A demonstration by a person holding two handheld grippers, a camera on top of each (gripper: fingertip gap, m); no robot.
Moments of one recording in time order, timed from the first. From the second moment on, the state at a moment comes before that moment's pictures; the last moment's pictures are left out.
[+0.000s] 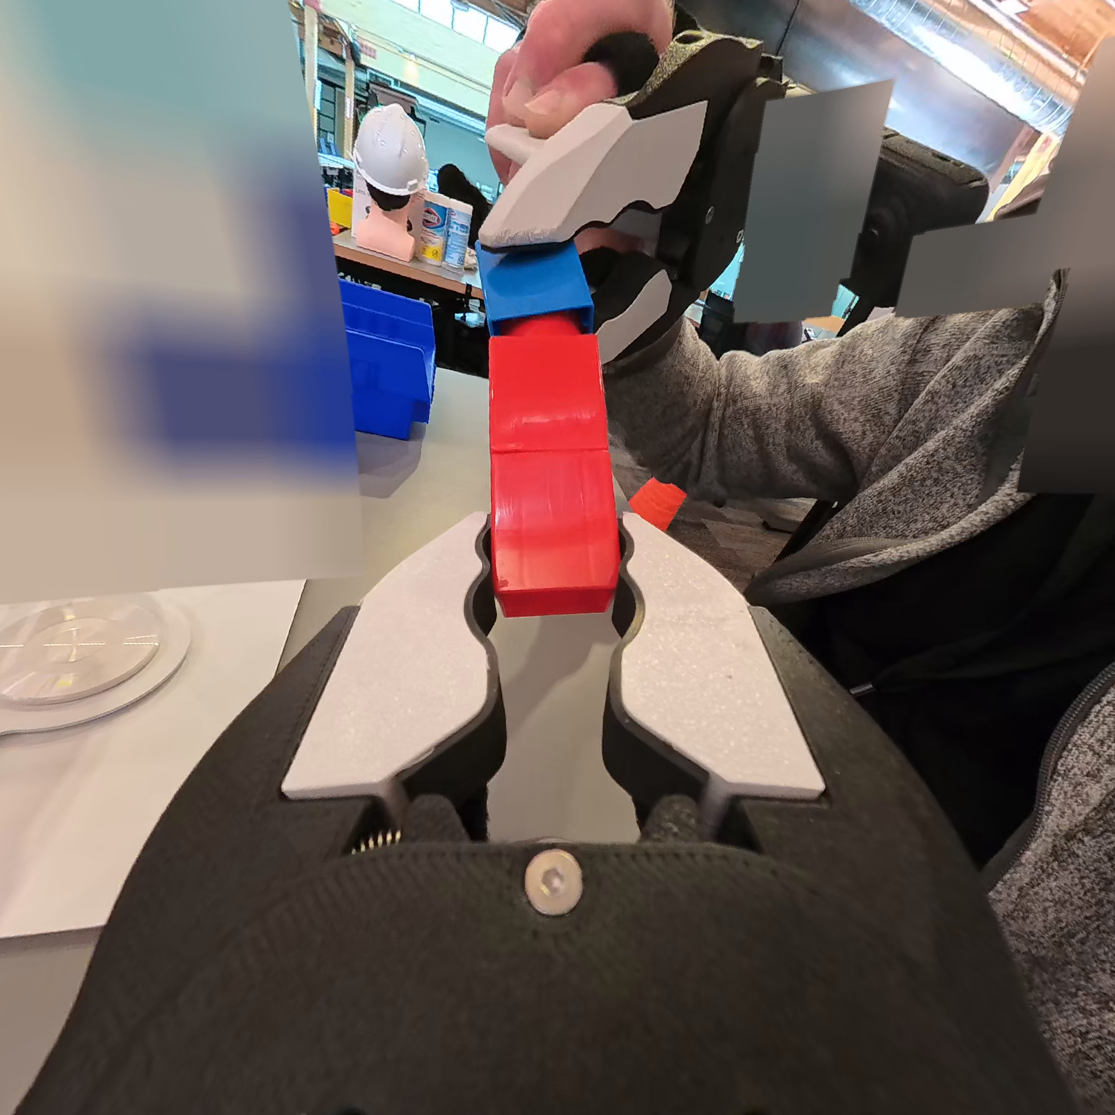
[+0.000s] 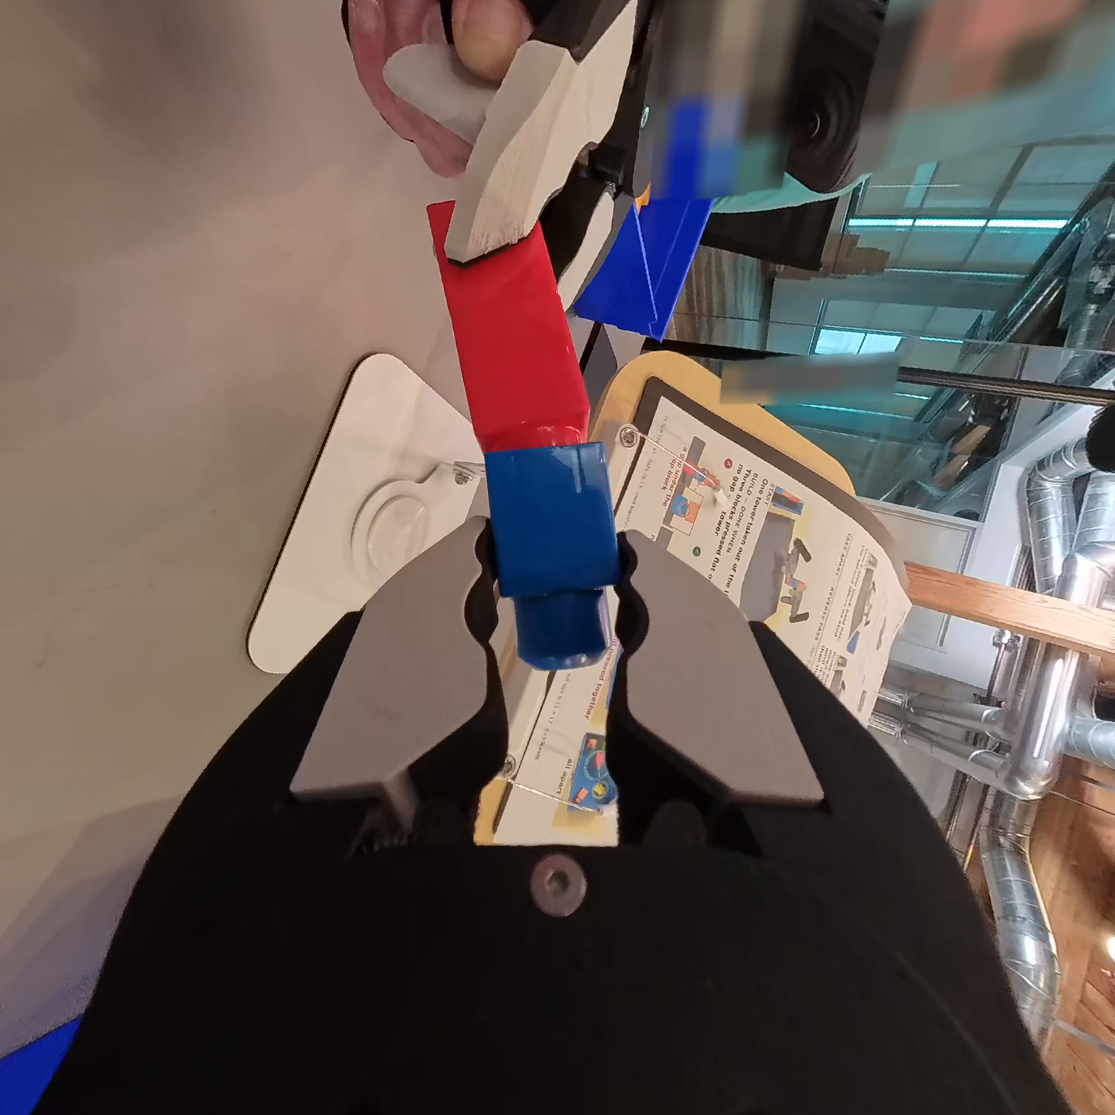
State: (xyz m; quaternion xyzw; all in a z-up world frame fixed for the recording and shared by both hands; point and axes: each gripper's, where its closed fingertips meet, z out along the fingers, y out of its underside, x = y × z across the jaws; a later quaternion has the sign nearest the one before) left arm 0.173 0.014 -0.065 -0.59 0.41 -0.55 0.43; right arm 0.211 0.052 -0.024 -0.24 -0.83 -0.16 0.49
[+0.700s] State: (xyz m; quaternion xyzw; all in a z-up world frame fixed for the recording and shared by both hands) left arm 0.173 0.016 -0.069 -0.60 0.41 -0.55 0.42; right arm 0.207 0.051 -0.036 -0.22 -0.83 -0.19 0.48
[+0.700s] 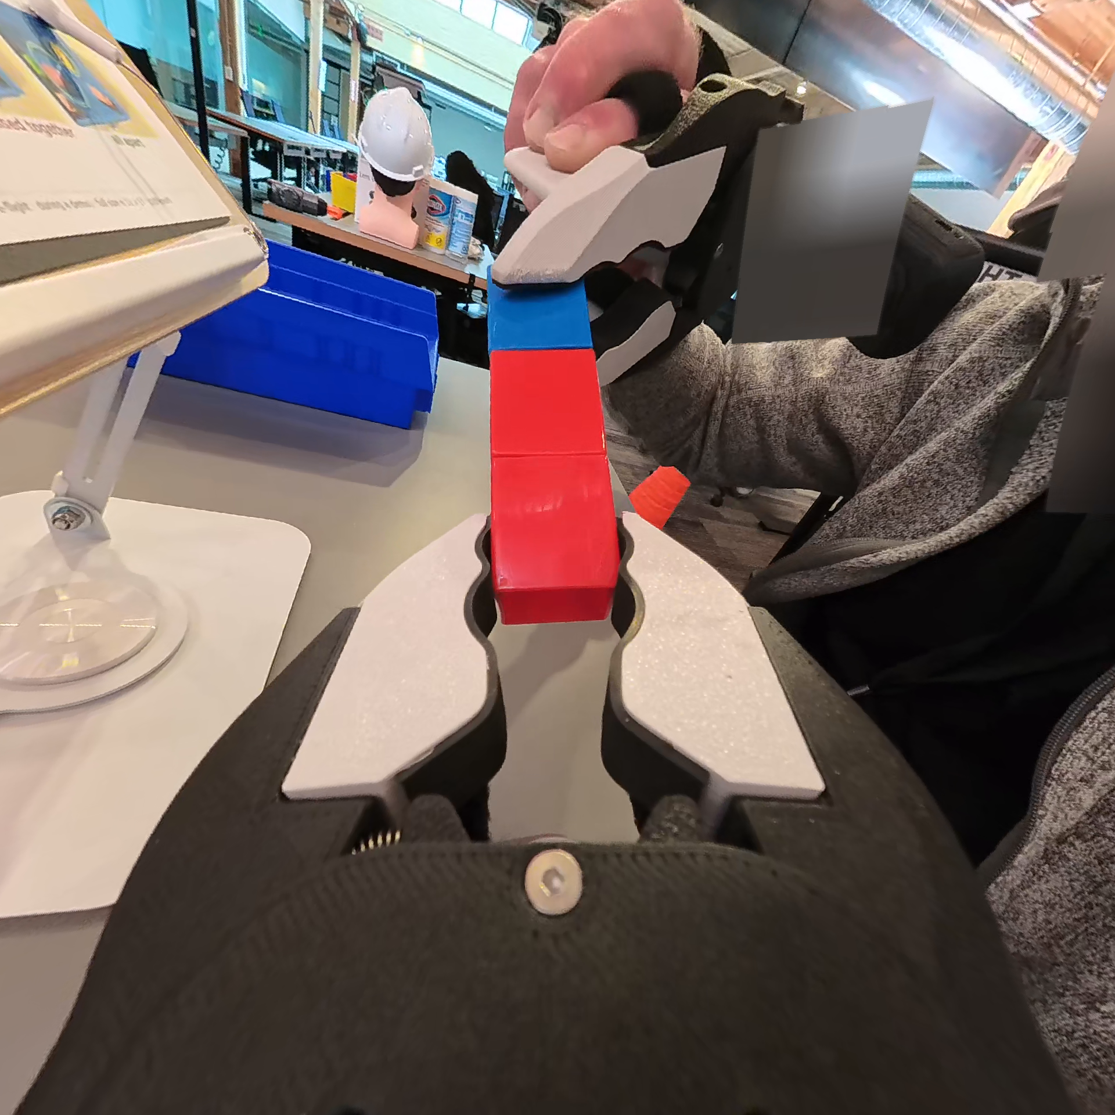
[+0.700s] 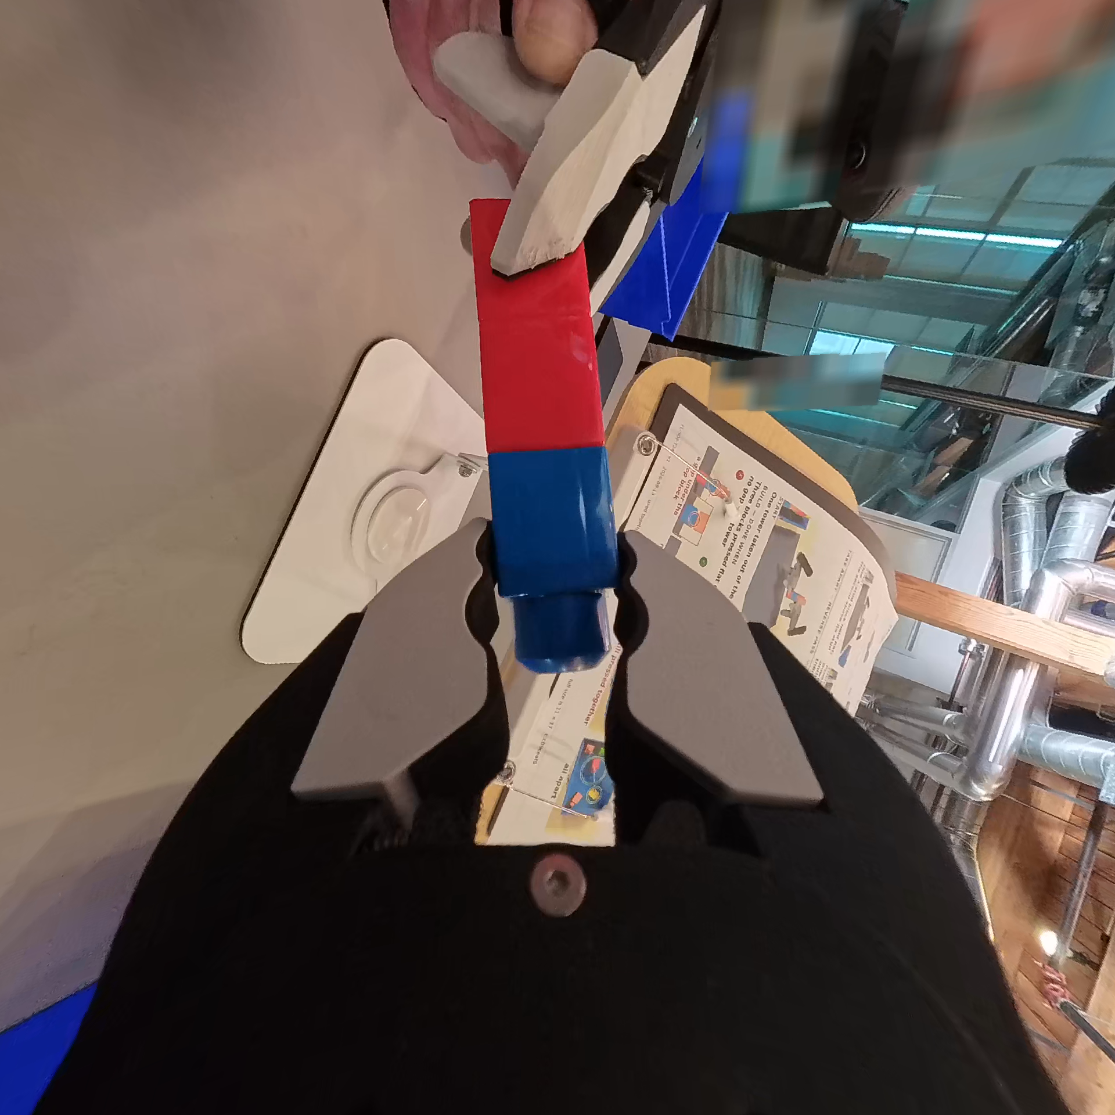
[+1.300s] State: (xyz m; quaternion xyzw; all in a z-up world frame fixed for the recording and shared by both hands) left arm 0.173 0.017 -0.070 -0.60 0.41 -0.55 0.42; right arm 0.208 0.050 -0.039 -0.21 -0.83 -0.19 0.48
